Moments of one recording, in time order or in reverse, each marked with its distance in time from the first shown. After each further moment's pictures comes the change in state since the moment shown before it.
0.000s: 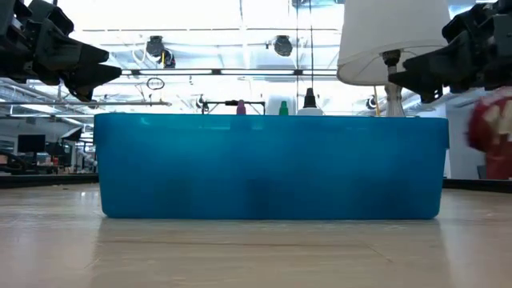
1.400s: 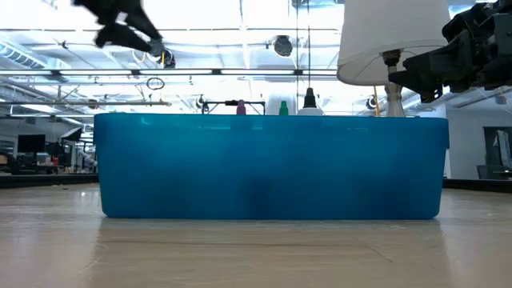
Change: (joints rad) left arm 0.453 0.636 0.784 -0.573 -0.074 -0.279; right arm 0.001 0.000 0.000 0.004 -0.005 0.001
